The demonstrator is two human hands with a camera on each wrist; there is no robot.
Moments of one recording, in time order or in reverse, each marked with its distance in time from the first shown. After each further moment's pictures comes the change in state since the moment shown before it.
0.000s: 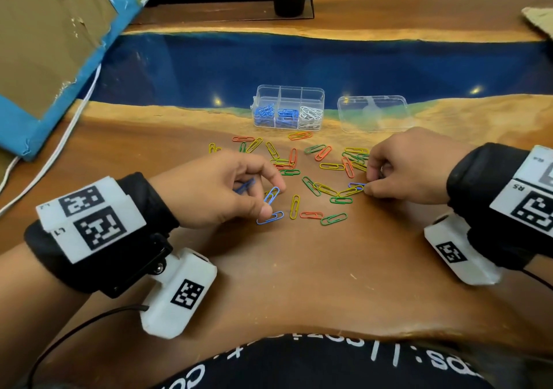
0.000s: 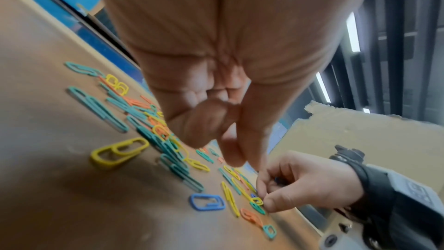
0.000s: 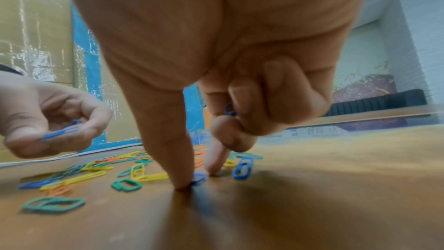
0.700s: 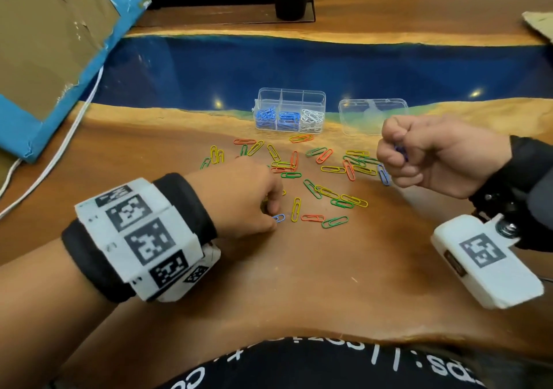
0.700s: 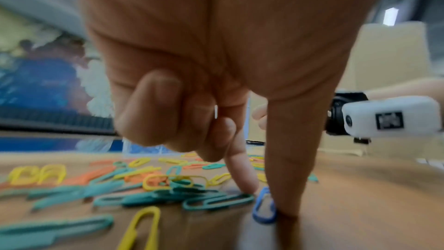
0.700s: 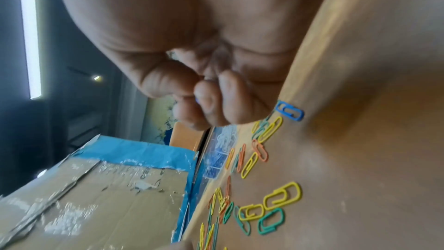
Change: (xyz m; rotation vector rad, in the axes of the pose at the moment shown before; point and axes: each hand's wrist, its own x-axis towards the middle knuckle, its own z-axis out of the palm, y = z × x) left_hand 0.011 0.019 0.015 0.849 0.062 -0.027; right_hand 0.000 0.023 -0.007 1.403 -0.165 -0.061
